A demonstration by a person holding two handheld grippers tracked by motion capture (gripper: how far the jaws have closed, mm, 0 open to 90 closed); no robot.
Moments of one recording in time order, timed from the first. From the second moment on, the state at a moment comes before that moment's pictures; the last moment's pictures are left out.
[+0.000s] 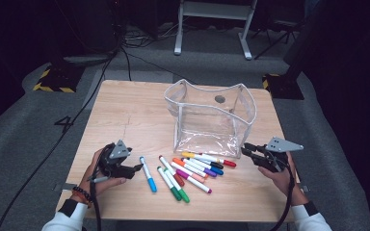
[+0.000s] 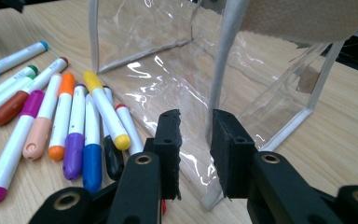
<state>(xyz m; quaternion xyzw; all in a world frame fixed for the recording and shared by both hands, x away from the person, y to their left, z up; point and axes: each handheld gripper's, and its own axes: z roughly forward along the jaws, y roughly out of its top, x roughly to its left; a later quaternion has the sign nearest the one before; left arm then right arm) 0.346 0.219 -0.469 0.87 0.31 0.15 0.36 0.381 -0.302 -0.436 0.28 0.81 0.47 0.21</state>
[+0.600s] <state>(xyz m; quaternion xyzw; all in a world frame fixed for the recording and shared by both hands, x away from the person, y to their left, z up) 0.330 0.176 -0.499 0.89 0.30 0.10 0.34 0.372 -0.277 -0.456 0.22 0.85 0.45 0.15</state>
